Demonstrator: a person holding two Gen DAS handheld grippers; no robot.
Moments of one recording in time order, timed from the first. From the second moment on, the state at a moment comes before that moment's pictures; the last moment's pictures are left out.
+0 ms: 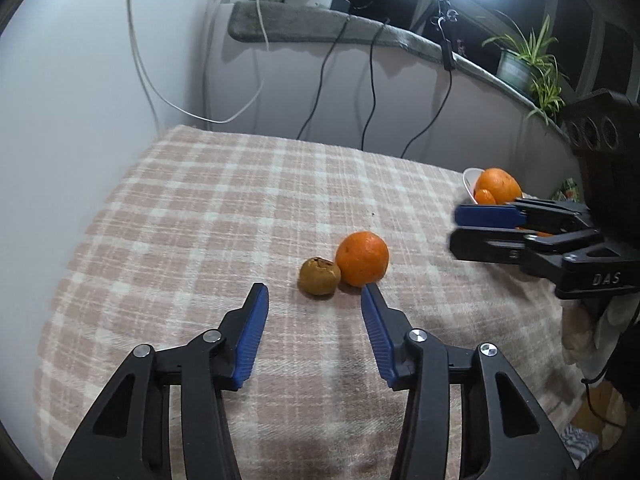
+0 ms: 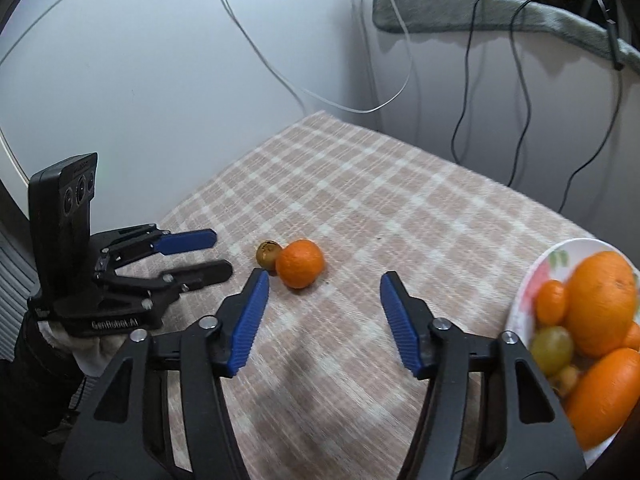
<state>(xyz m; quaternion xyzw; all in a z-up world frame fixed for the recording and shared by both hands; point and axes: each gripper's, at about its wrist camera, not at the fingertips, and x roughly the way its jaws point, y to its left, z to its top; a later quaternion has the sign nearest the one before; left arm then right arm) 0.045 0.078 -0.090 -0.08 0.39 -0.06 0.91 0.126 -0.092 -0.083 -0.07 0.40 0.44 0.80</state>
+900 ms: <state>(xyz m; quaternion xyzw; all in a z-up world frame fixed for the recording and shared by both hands) 0.071 0.068 -0.107 -0.04 0.42 -0.07 0.90 0.155 -0.045 -0.122 -0.03 0.47 0.47 0.75</state>
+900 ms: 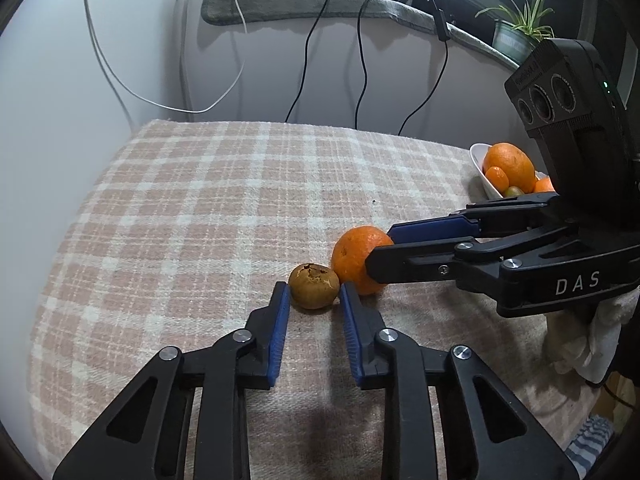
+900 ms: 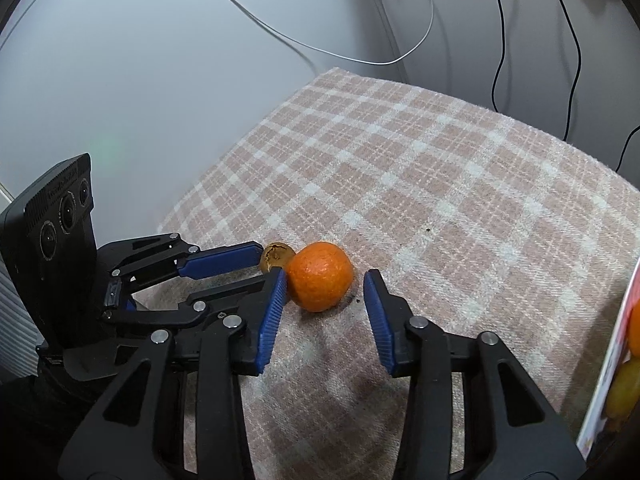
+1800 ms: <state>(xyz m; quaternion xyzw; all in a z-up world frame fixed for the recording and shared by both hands) 0.057 0.065 -0.087 -0.04 0.39 -0.07 0.92 0.141 -0.075 -0.103 -0.03 0.44 0.46 0.77</state>
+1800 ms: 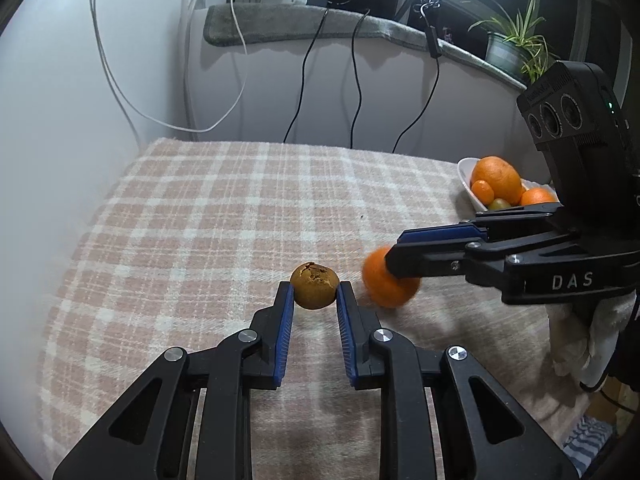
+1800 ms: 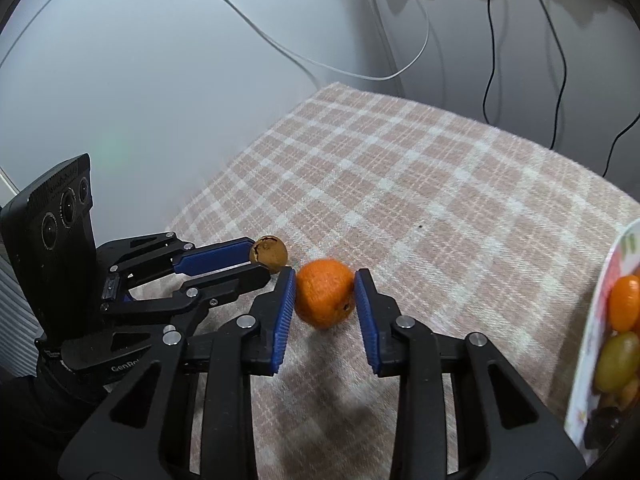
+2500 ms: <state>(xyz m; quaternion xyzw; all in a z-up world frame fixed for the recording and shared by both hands) 0.040 0.081 -0.082 -0.05 0.38 -0.05 0.92 0.118 -0.052 -0.112 -0.11 0.43 0.47 0.77</state>
